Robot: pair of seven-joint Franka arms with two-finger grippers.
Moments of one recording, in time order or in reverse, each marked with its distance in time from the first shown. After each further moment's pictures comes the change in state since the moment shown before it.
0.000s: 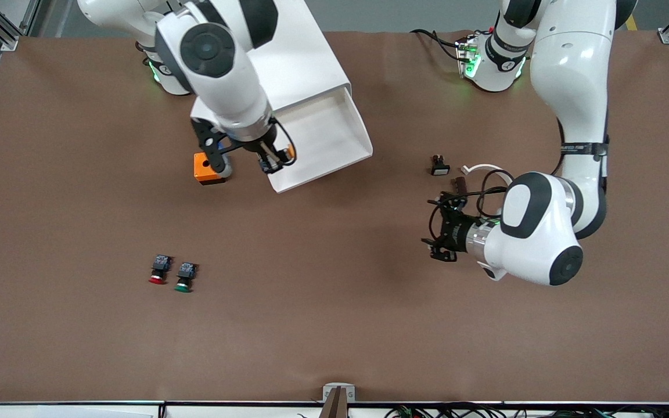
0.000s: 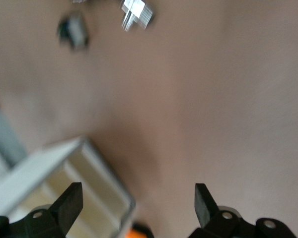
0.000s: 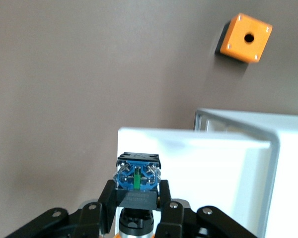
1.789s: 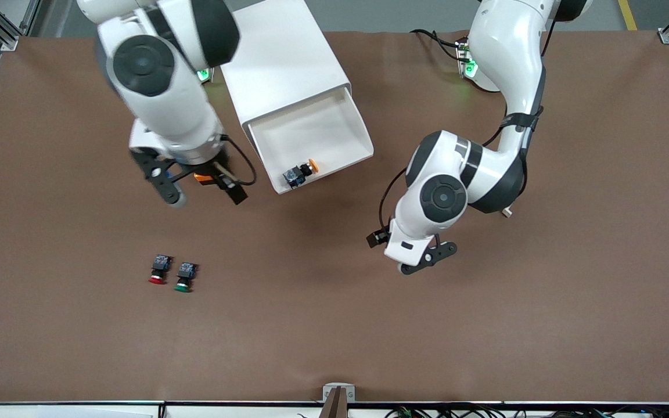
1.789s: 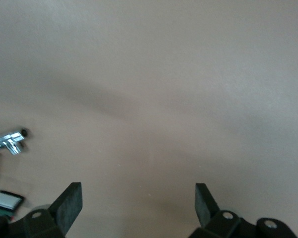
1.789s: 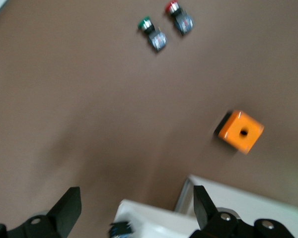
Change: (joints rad) left arm -0.288 -0.020 0.003 -0.025 0.308 0.340 0.704; right arm -0.165 0.034 -0.049 0.190 -0.093 -0.179 -0.547
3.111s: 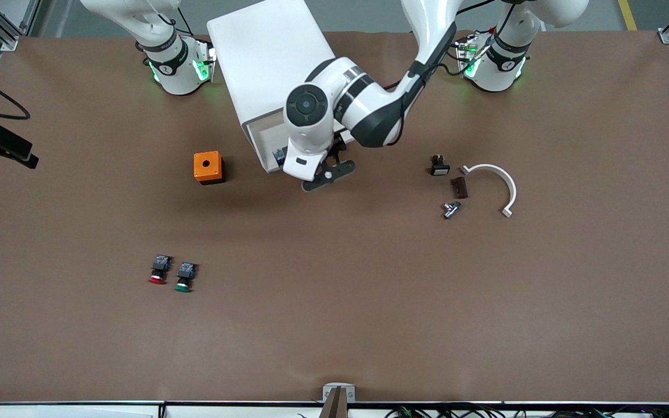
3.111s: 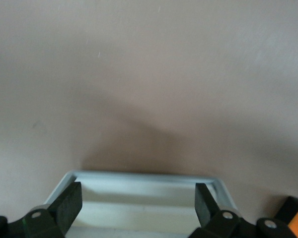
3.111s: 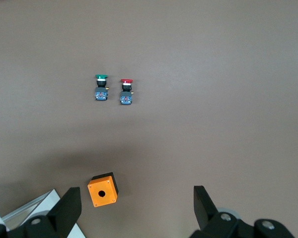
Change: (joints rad) left arm -0.330 -0.005 -0.043 0.002 -0.006 -0.058 -0.370; right arm -0.463 -0.235 -0.027 -0.037 -0.005 -0.139 -1.154
